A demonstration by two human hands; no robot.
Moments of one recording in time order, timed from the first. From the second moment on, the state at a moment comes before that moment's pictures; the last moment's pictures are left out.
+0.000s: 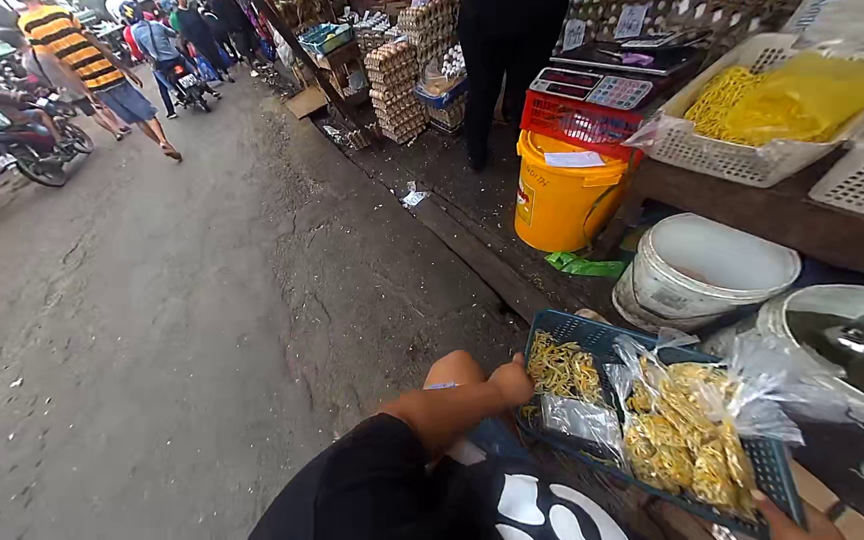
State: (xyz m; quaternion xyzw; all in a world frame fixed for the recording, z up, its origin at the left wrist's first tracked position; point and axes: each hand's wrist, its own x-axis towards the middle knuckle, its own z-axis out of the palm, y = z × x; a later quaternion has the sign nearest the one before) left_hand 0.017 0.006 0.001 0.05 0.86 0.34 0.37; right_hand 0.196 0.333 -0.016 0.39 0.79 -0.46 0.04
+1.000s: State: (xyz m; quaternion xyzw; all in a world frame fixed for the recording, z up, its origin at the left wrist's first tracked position) left_hand 0.064 0.005 0.005 0.13 0.88 0.30 0.33; right_hand 0.164 0.204 0.035 0.26 0.87 -0.15 0.40
